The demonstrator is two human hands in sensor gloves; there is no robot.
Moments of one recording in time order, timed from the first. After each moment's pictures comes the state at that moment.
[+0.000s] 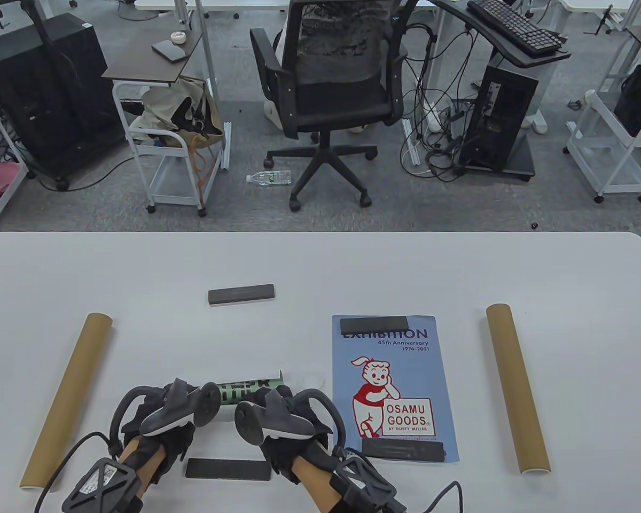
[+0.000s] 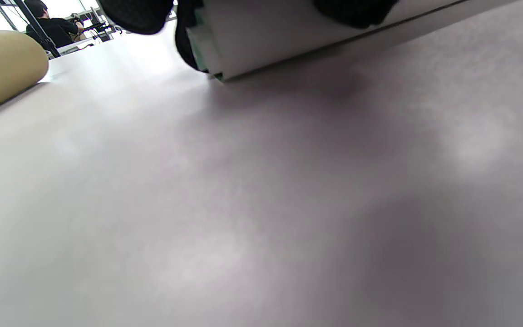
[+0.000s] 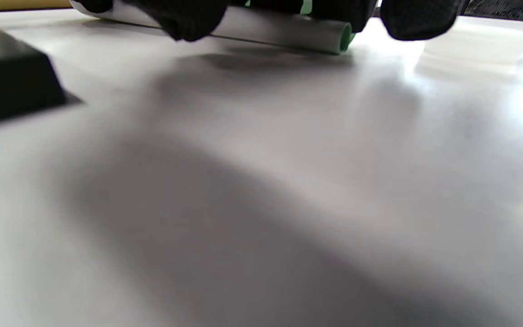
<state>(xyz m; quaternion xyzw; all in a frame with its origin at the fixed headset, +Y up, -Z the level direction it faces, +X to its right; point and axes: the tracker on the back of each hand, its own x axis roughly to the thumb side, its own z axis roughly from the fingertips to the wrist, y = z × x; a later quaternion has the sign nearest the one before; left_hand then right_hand) -0.256 -0.772 -0.325 -0.14 -0.10 -0.14 0.98 -0.082 -0.774 -0.312 -0.28 -0.13 -0.95 0.05</state>
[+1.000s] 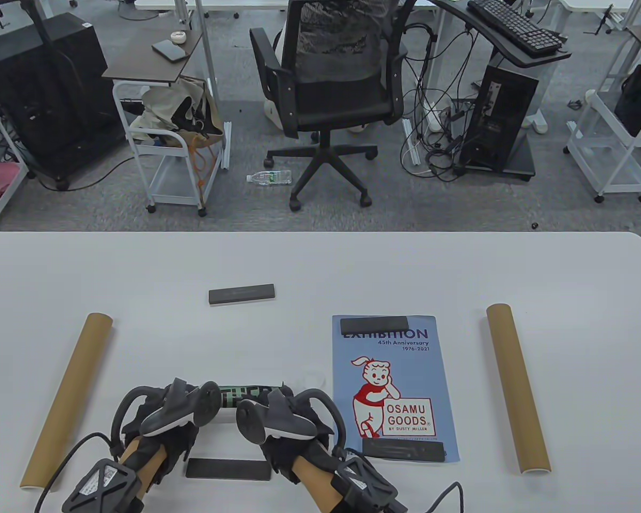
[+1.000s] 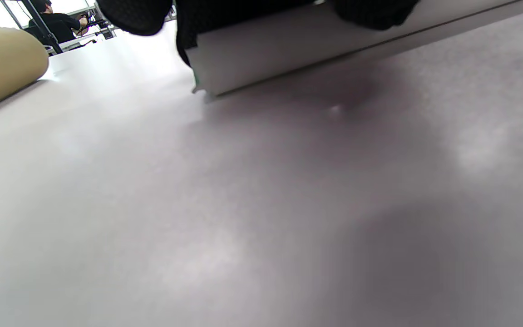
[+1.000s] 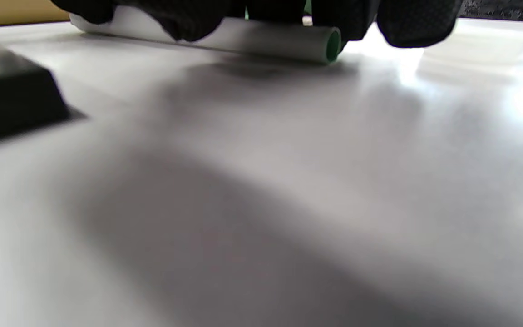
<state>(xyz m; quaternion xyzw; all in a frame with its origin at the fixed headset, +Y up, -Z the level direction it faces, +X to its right) -0.254 -0.769 -0.324 -0.15 -0.09 -0.13 0.98 -0.083 -0.774 -0.312 -0.27 -0.13 -0.95 0.04</state>
